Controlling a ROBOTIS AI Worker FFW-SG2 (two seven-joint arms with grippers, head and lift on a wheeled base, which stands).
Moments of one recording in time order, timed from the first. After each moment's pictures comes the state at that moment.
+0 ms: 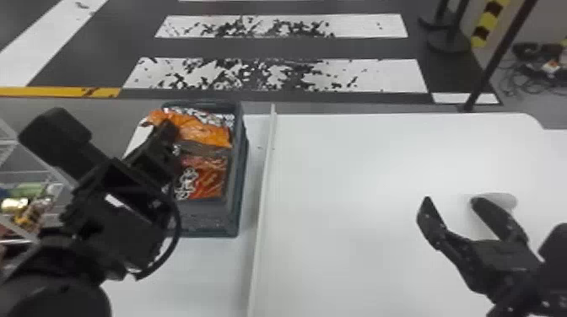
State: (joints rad) left arm 0.37 0.00 0.11 -2.40 0.74 0.61 0.54; right arm 0.68 -0.29 0.03 -2.18 -0.36 0.15 -0.09
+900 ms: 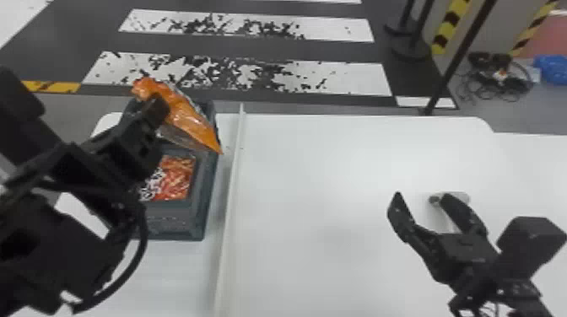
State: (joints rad) left arm 0.39 0.00 0.05 -2.61 0.71 0.80 0.49; right arm 0.68 -0.28 0.00 -2.18 -0.37 0.15 -0.09
